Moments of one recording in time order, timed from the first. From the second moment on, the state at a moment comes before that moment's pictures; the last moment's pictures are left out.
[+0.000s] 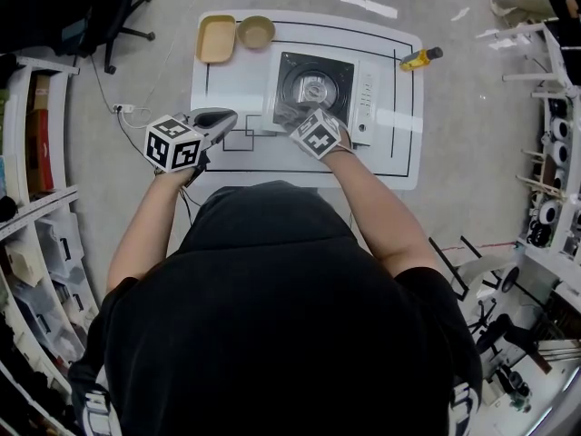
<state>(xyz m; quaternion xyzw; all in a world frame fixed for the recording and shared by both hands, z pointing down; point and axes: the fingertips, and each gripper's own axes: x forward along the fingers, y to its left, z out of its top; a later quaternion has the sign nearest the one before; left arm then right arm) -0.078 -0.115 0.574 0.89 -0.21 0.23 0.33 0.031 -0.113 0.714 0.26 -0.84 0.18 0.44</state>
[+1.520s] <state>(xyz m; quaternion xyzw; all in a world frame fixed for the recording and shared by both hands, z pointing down) -0.016 -0.143 0.528 0.92 -0.17 0.23 0.28 0.154 -0.141 0.575 0.43 -0.83 0.25 0.23</state>
